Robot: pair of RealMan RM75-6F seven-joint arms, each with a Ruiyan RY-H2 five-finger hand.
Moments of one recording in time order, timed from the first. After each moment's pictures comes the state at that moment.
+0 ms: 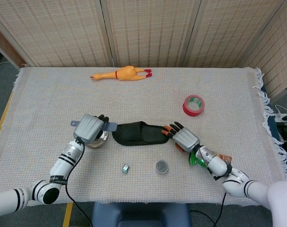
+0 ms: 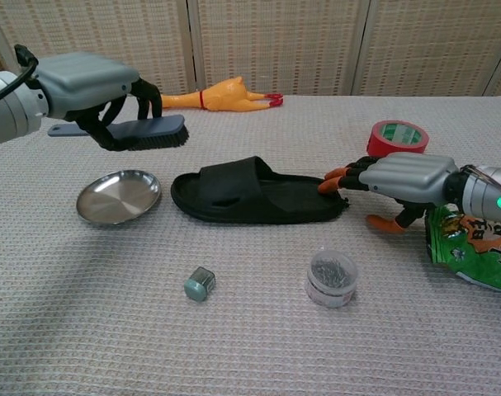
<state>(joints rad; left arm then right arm) -0.79 -1.41 -0.23 -1.59 1.10 0.99 0.68 0.75 -1.60 0.03 -1.00 -1.64 0.79 0.05</state>
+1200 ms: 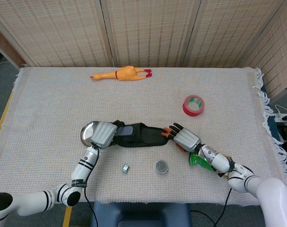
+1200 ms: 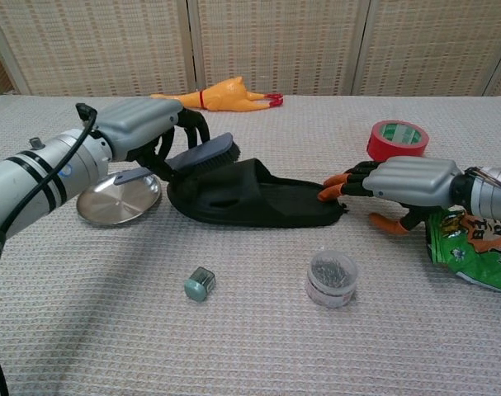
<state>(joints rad) -0.81 -1.72 -0.21 -1.32 1.17 1.08 0.39 0.81 -1.64 -0.13 -0.80 -1.75 0.91 0.30</state>
